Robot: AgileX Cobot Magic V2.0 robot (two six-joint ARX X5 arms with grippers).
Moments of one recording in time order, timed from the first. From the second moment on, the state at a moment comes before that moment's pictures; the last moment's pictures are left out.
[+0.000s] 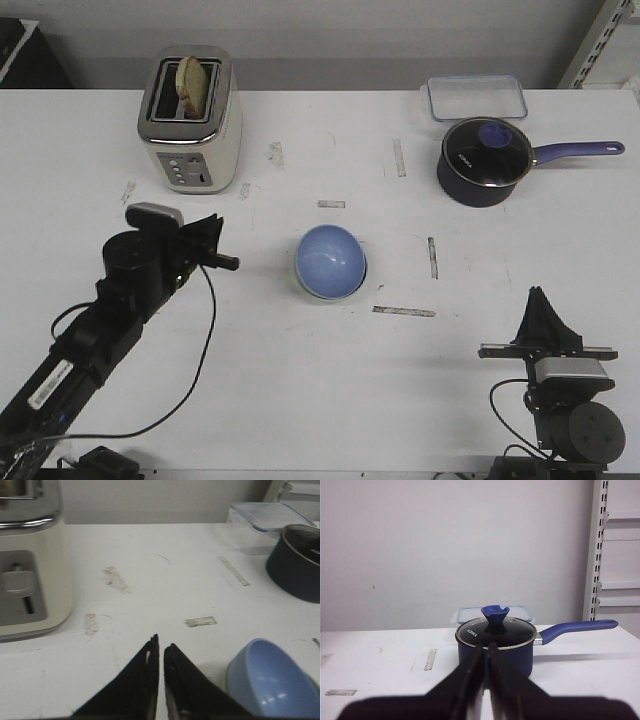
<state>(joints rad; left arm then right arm) -0.37 1.06 0.93 -0.04 0.00 -0.17 -0.03 0.18 0.32 0.00 -0.03 0.05</state>
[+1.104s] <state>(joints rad) -0.18 0.15 0.33 0.12 -0.06 -0.06 -0.03 0.18 0.32 0.00 -0.03 0.05</state>
